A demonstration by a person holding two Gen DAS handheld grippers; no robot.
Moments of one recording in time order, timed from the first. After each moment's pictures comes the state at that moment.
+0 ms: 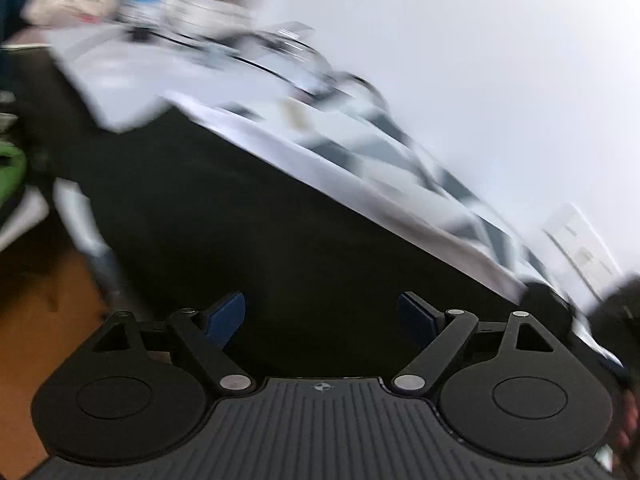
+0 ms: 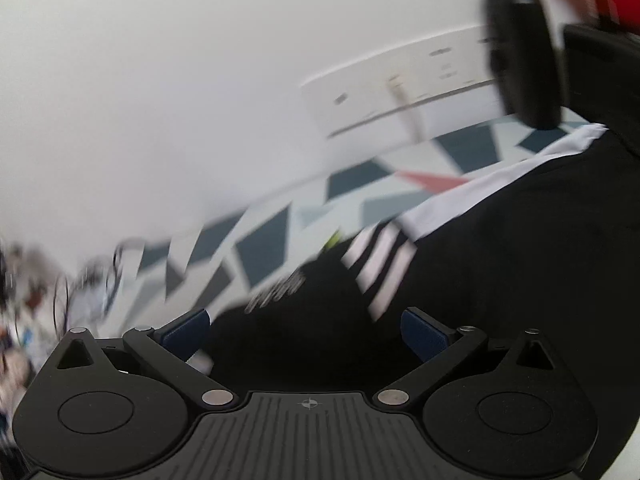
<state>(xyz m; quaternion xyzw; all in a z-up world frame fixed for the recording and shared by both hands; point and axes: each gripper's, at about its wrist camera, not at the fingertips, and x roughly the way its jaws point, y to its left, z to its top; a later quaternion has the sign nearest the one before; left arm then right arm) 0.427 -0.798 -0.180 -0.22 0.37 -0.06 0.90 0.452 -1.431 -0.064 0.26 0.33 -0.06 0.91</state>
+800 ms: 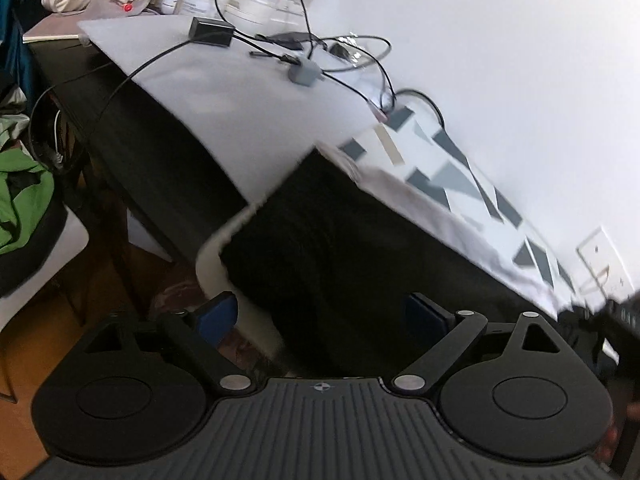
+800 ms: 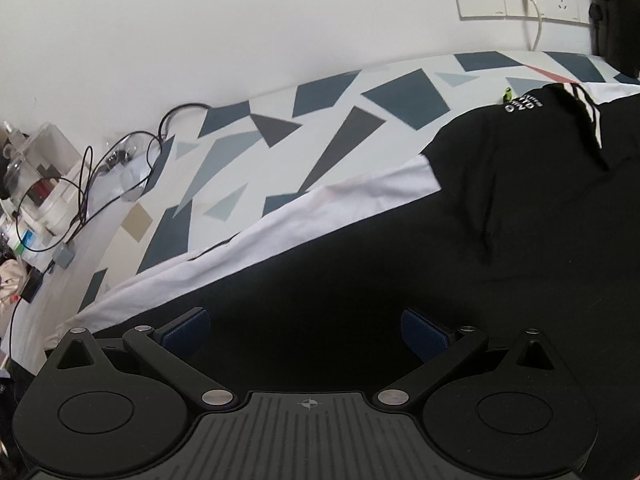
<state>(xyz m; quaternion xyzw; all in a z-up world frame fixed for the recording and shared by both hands) 0.490 -0.681 -0.202 -0.23 0.41 -0.09 0.88 0.485 -1.210 -0.088 0.23 0.42 -0.04 0.88</state>
